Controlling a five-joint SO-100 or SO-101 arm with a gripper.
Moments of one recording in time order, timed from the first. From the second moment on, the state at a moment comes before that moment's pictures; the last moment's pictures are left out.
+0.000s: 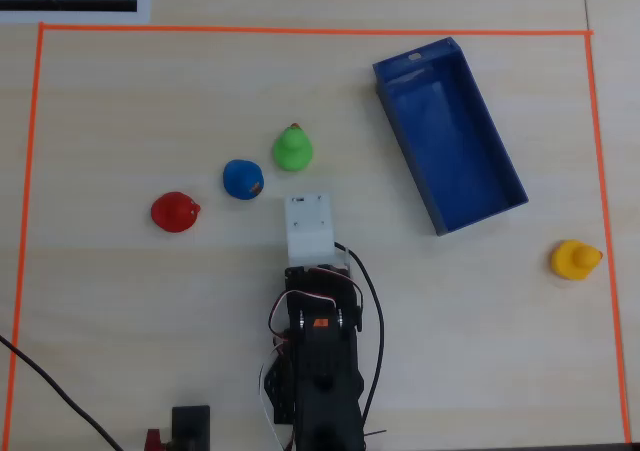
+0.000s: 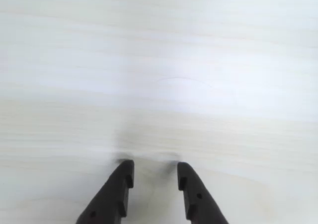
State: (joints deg) arm 2.6 189.8 178.7 75.8 -91.8
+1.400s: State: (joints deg) arm -13.4 161.0 169.3 41.6 -86.6
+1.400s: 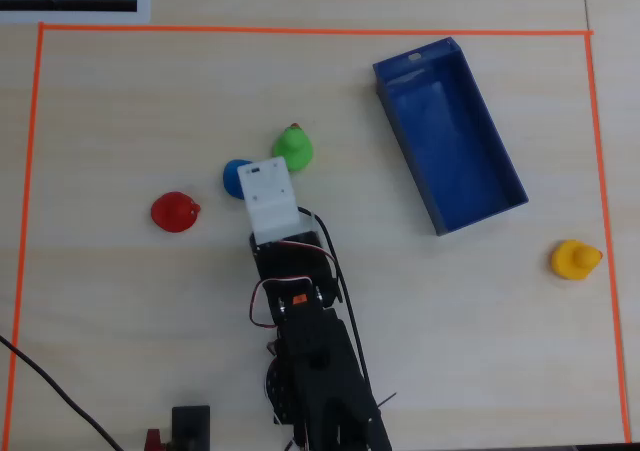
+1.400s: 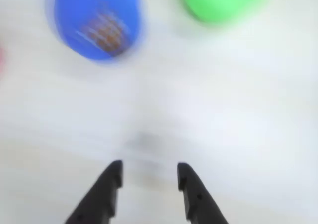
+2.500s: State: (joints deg) arm -34.1 116.6 143.6 23.5 -80.0
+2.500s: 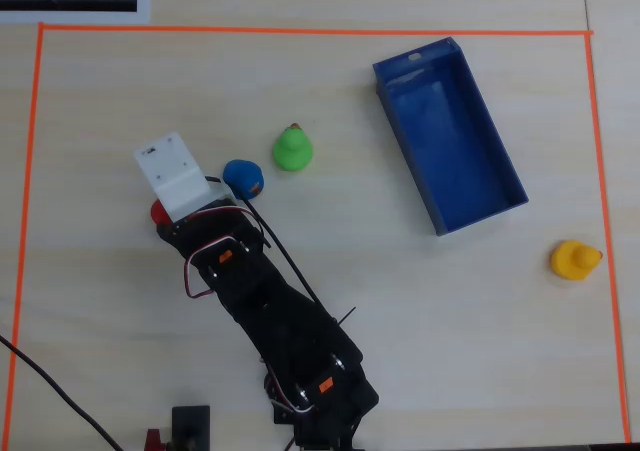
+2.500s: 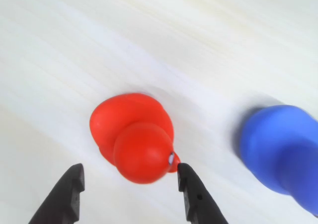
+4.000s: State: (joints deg) arm -4.0 105.5 103.1 43.0 -85.7
